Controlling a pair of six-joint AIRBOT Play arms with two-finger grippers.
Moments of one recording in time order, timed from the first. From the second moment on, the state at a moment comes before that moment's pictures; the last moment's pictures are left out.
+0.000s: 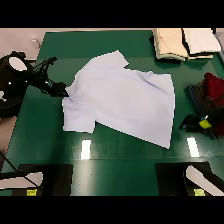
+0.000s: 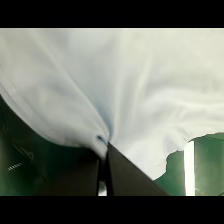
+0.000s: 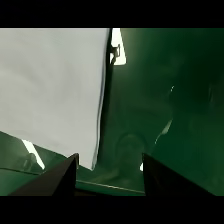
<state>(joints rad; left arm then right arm) 0.02 -1.39 1.30 1.06 -1.30 -1.28 -0.45 -1.02 0.70 -1.25 1.49 1.35</state>
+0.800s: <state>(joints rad) 0.02 -1.37 1.30 1.06 -1.30 -1.28 -0.11 -0.97 0.47 -1.18 1.32 1.49</state>
